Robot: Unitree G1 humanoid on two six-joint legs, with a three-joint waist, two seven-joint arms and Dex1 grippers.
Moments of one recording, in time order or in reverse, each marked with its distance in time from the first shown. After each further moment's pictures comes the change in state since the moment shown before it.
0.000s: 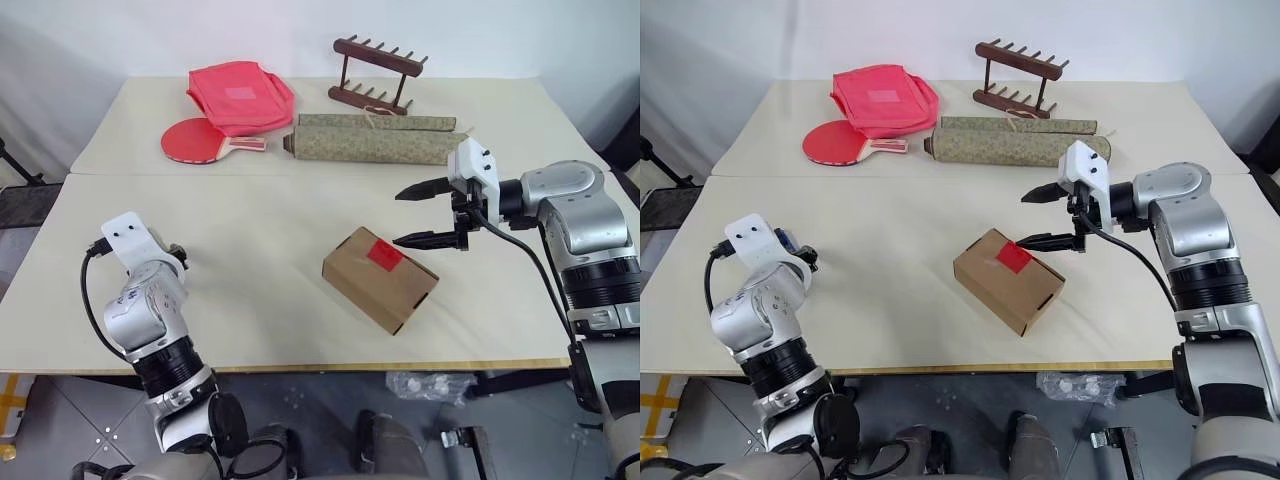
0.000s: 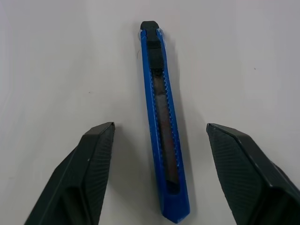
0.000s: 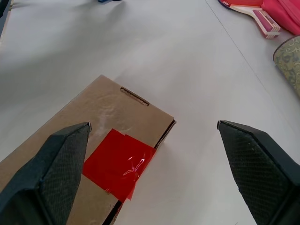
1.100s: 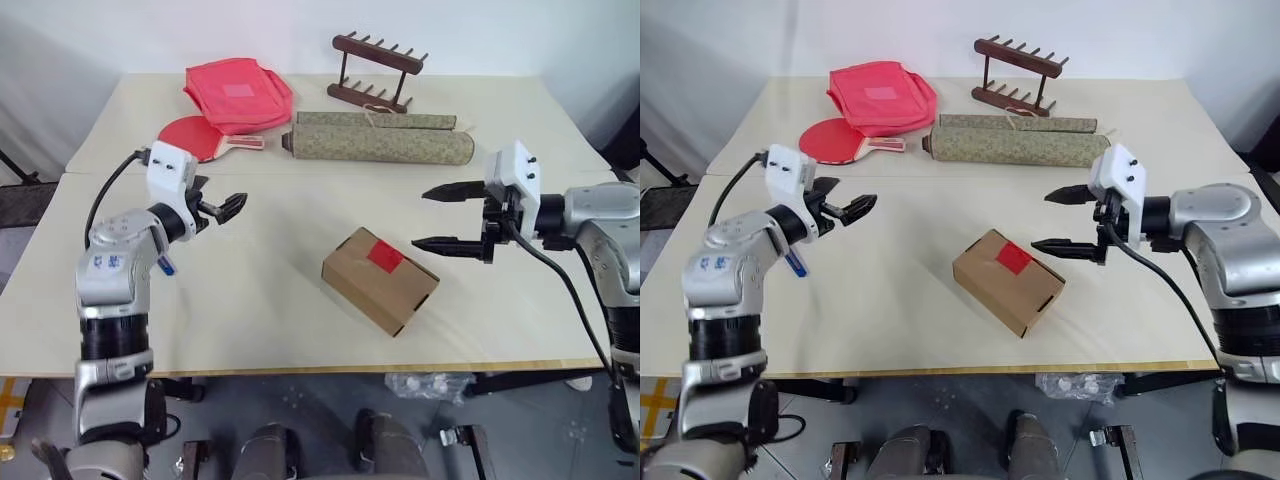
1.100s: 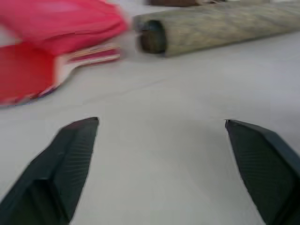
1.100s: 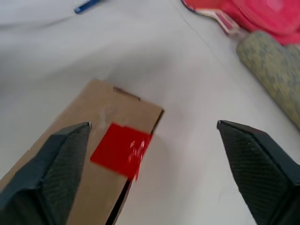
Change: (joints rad) left arm 0.027 0.390 -0.324 0.105 -0.138 -0.342 -0.725; right arm 0.181 -0.105 -0.106 -0.308 0.141 0.158 -0.158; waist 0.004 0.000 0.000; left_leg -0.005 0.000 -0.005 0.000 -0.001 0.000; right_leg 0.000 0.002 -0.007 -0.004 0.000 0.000
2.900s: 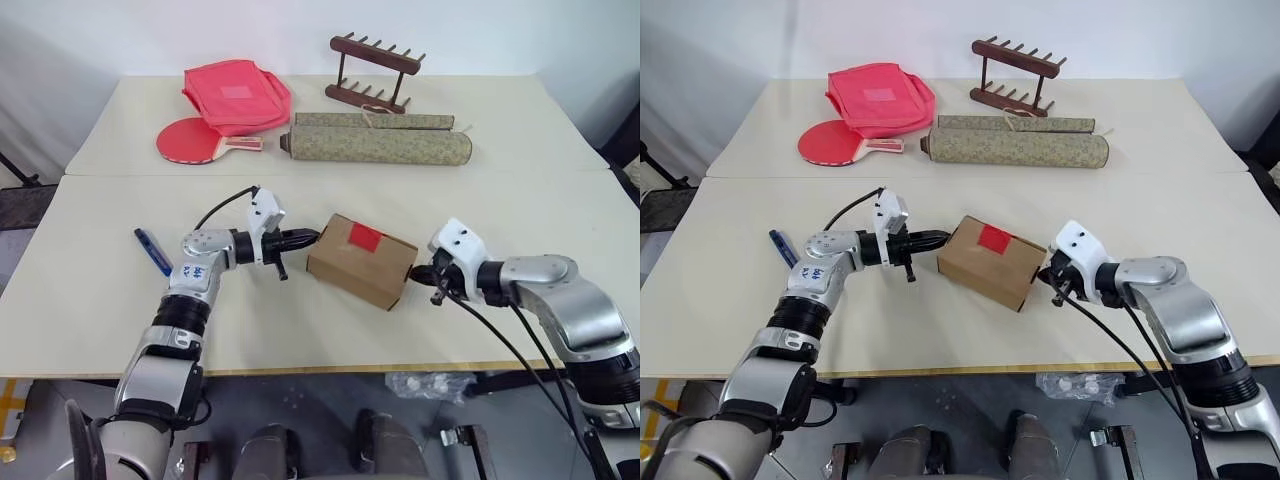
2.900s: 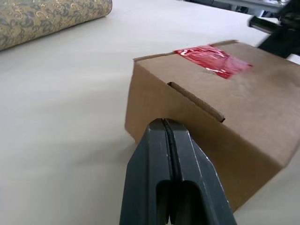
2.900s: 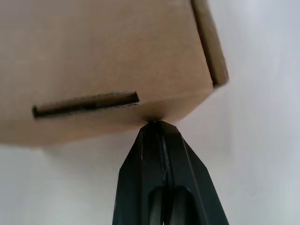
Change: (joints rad) left arm -0.254 -0.095 -0.341 0.850 -0.060 -0.781 -0.699; right arm 0.317 0.070 0.062 -0.343 -0.138 0.444 -0.399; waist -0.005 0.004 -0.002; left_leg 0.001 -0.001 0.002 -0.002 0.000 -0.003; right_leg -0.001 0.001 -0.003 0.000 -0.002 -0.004
